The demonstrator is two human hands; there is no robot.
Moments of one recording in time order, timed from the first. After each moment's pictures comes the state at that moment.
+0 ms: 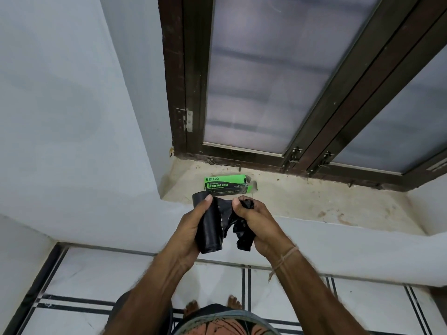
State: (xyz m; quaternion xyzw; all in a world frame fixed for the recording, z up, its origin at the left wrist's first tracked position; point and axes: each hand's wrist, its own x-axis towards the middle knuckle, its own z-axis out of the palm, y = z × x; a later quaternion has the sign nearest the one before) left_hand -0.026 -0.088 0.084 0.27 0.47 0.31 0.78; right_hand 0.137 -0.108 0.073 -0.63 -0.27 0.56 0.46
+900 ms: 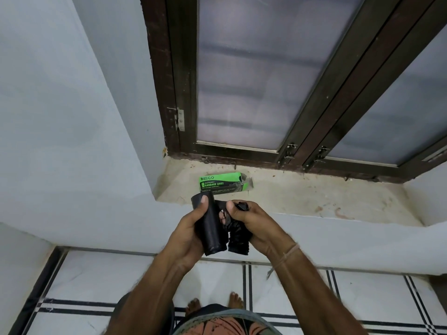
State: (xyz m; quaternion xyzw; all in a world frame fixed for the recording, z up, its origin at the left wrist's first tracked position) left_hand -0.016 -0.088 0.078 0.19 0.42 0.30 0.84; right_hand 0.146 -0.114 0.071 -0.54 -0.29 0.64 0.46
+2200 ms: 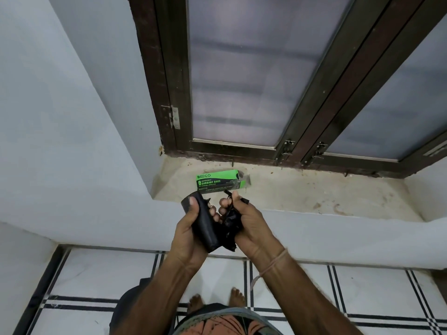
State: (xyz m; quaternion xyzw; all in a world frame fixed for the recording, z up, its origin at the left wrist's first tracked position) left_hand 0.002 -0.096 0.061 0.12 0.36 0.42 0.83; right_hand 0.125 -0.109 0.071 -0.45 -0.01 0.66 0.60
